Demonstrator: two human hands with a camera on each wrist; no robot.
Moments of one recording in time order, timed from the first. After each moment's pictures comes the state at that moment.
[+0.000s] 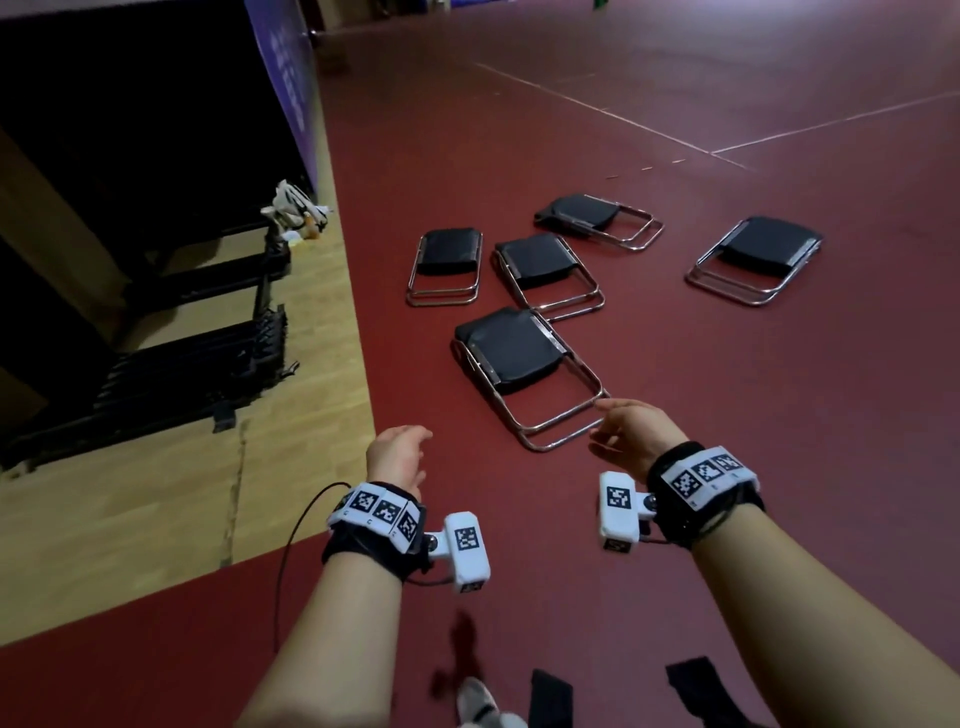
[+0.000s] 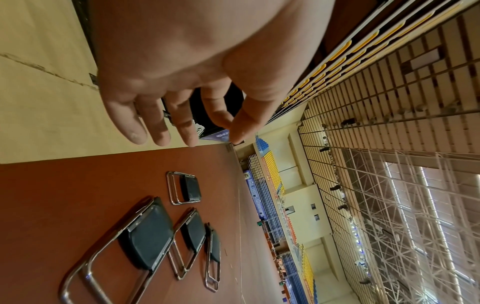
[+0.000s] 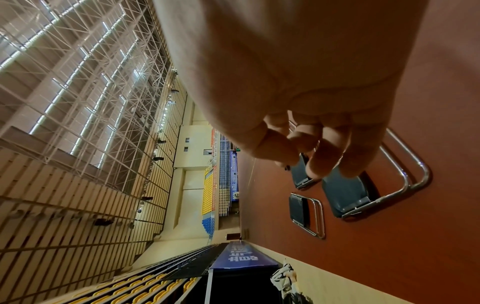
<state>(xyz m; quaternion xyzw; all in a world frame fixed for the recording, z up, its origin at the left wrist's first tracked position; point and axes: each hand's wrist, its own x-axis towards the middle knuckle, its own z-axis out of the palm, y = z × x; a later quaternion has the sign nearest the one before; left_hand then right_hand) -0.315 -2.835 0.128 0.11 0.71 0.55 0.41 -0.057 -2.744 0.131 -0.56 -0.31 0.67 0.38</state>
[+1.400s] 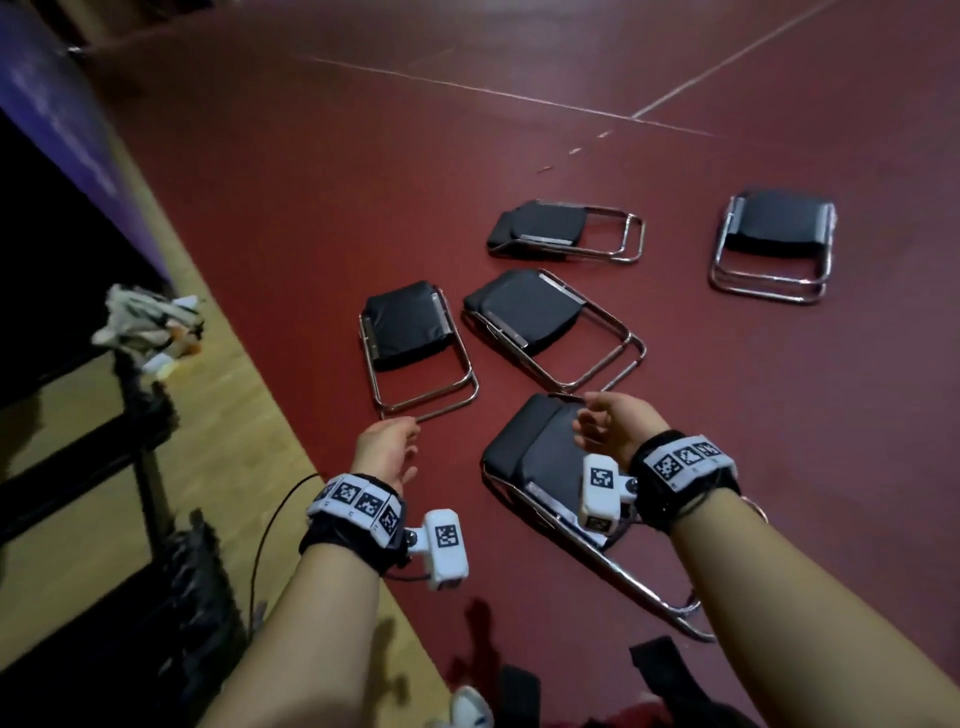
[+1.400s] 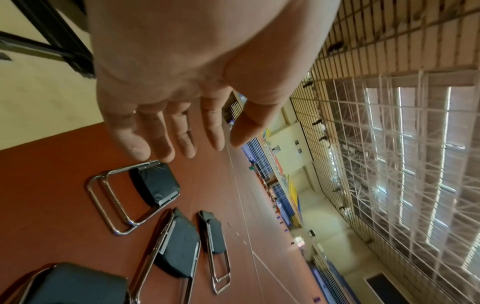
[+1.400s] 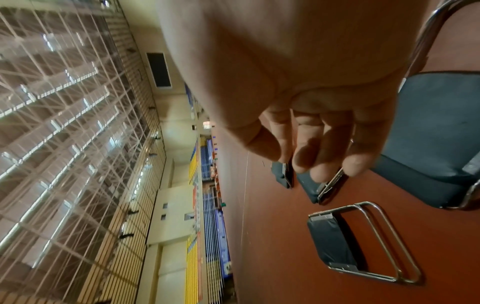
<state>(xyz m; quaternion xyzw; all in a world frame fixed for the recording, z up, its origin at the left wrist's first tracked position) -0.864 -1.972 0.105 0.27 0.71 0.40 0.51 -0.588 -1.974 0.086 -0.58 -0.09 0.66 0.46</state>
